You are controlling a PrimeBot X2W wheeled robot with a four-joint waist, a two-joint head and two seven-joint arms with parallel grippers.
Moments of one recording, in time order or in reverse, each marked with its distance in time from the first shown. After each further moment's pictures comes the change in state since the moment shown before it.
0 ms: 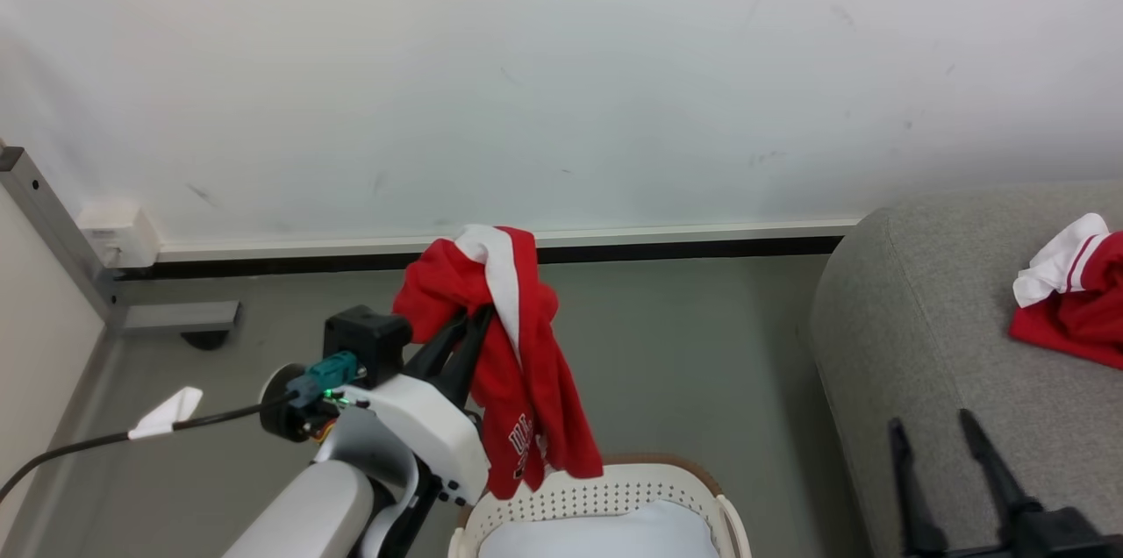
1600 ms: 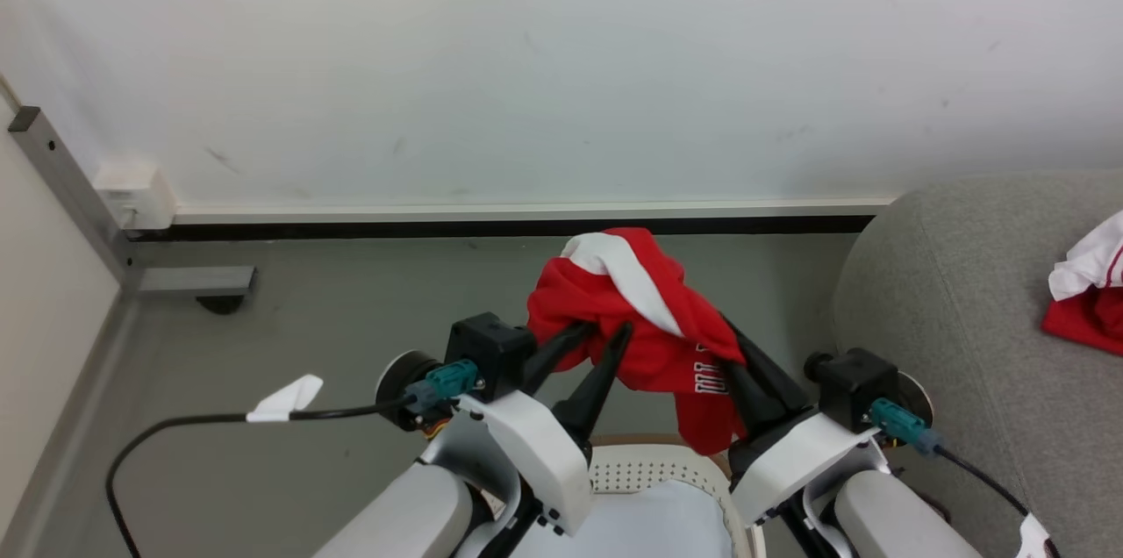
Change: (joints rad) left arm -0.053 -0.090 -0.139 -0.048 0.016 -0.019 0.028; right arm -0.463 0.002 0.542 0.371 0.322 0.000 0.000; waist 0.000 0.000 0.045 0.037
